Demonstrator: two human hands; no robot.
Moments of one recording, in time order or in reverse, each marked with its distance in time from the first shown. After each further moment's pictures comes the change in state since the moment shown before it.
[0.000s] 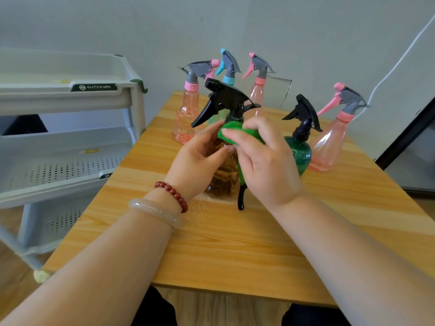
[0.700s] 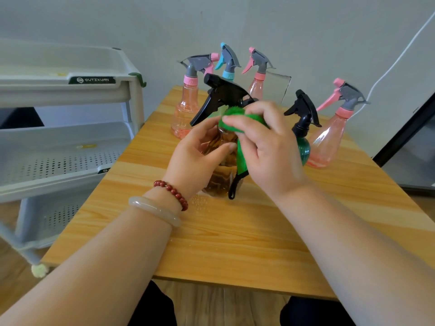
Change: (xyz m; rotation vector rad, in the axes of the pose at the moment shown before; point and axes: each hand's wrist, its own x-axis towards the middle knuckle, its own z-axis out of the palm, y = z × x) left_hand -0.006 0.000 0.002 0.057 0.069 0.084; right_hand 0.008 0.001 -0.009 0.053 0.019 0.025
